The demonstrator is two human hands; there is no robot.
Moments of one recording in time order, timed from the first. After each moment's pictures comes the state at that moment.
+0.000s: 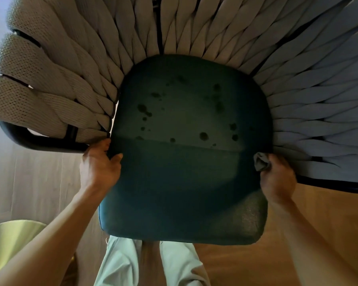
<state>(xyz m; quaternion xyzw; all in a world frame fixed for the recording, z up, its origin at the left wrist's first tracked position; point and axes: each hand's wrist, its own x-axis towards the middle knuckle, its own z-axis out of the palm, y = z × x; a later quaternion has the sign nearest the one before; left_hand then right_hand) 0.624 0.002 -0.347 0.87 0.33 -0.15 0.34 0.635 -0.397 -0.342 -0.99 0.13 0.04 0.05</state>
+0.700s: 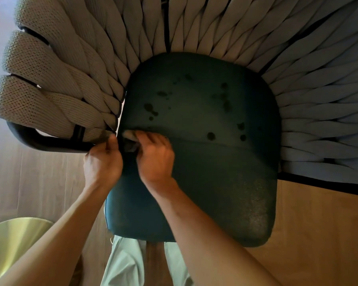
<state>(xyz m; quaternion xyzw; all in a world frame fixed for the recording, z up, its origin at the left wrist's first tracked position) 0.633 -0.002 -0.329 0.82 0.41 -0.14 0.38 0.648 -0.105 -0.350 -0.96 -0.06 0.03 0.29</state>
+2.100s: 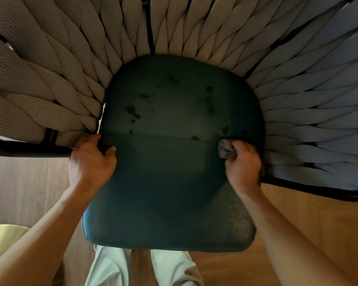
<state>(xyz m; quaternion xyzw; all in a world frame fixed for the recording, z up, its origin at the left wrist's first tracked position) 0.645 -0.011 -0.339 0.90 0.30 -0.14 0.28 0.669 -0.338 -0.352 -0.99 0.05 0.00 0.14</state>
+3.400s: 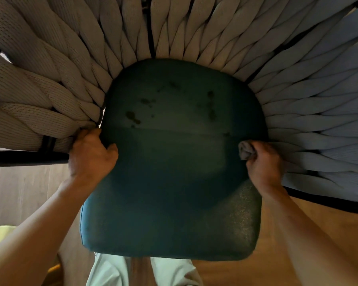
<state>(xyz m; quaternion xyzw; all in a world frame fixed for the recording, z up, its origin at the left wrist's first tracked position) 0.671 -0.010 -0.337 0.92 0.27 -0.15 0.24 0.693 -0.389 -0.348 -0.99 0.04 0.05 0.08</state>
